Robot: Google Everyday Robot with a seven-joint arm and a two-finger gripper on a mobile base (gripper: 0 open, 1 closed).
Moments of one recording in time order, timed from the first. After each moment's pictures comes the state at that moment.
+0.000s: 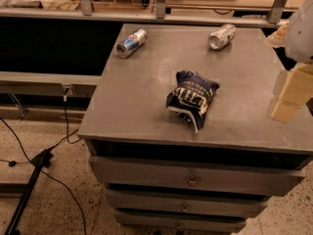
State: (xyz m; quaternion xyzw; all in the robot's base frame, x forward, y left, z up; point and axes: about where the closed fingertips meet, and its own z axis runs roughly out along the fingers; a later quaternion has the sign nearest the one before) arm 0.438 -0.216 0.978 -0.60 0.78 -0.04 0.16
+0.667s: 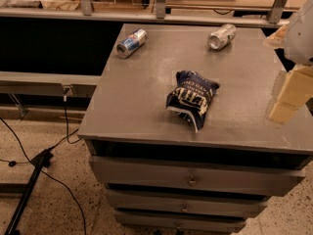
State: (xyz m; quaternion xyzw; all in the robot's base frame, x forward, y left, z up) arm 0.439 -0.213 0.975 -0.60 0.78 -0.03 0.17
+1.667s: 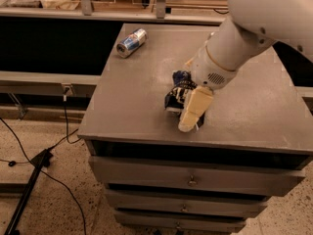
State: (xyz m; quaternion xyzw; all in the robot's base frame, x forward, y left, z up) arm 0.514 -0.080 0.868 -0.65 0.73 0.10 0.20
